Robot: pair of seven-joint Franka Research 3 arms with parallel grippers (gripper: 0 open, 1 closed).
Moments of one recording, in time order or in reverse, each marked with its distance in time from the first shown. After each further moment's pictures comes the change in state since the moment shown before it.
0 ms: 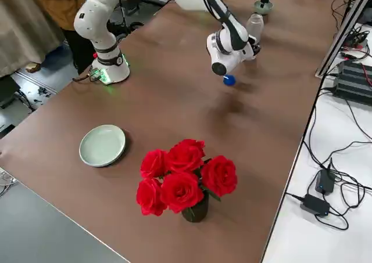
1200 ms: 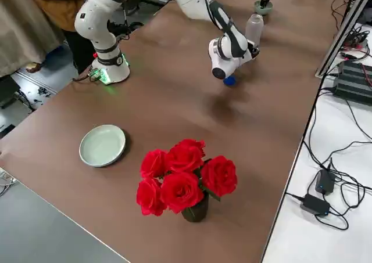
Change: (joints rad) left arm -0.004 0.039 -0.001 0.008 0.001 0.023 0.003; right arm 0.035 0.099 0.028 0.048 0.093 -0.008 -0.061
